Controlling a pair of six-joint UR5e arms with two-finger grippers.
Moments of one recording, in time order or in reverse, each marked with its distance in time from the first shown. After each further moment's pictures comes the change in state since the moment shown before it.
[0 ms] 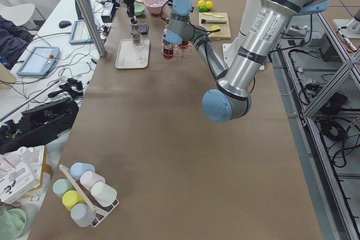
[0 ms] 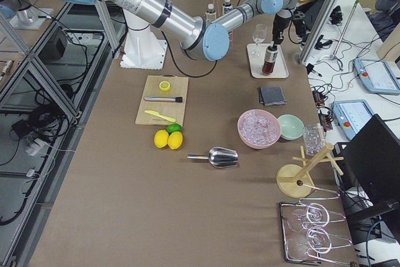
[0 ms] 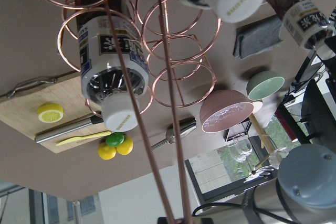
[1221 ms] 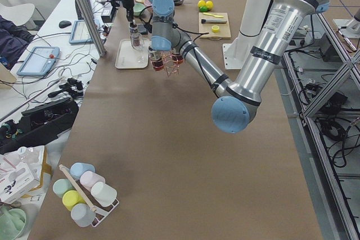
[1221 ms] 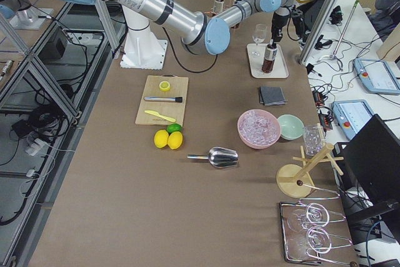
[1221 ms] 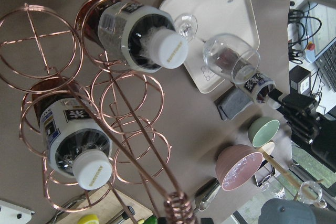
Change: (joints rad) left arm -0.263 0.065 0.053 0.172 -0.284 0.556; right arm -0.032 0.051 -0.067 0.035 -0.046 0.011
